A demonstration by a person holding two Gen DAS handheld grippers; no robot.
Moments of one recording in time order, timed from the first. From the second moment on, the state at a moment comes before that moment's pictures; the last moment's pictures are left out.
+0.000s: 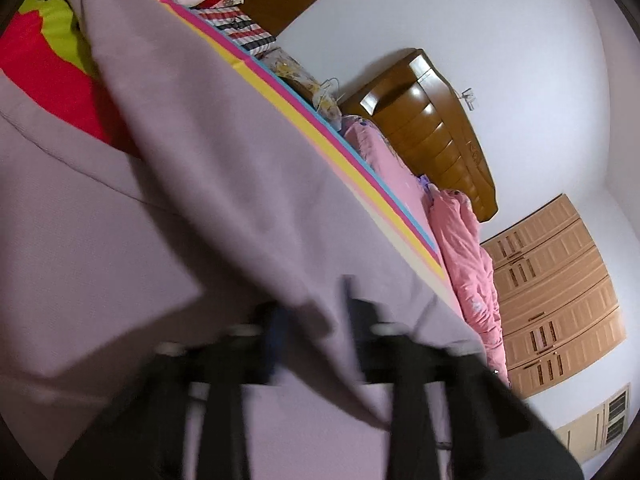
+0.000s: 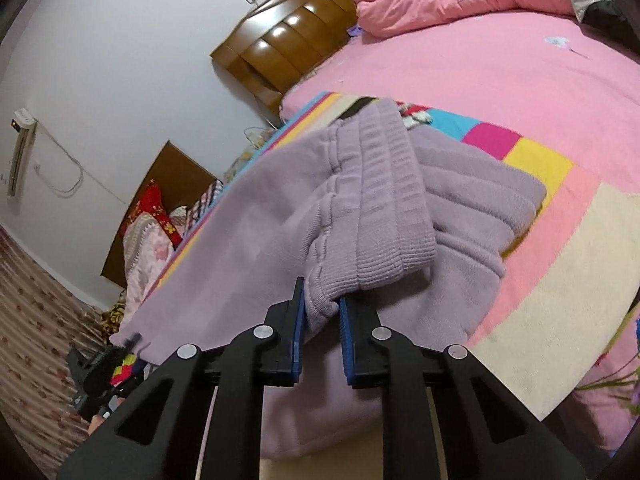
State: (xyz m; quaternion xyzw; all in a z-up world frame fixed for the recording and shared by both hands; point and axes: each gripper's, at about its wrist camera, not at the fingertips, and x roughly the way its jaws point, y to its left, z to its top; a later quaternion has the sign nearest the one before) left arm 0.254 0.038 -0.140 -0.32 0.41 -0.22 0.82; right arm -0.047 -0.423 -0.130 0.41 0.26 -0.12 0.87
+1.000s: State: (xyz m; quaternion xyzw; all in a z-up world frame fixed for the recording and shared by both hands) left arm 0.085 0.010 -0.076 -0.12 0.32 -0.24 0.91; right arm -0.067 -0.479 -0.111 0.35 0.31 -0.05 0.88
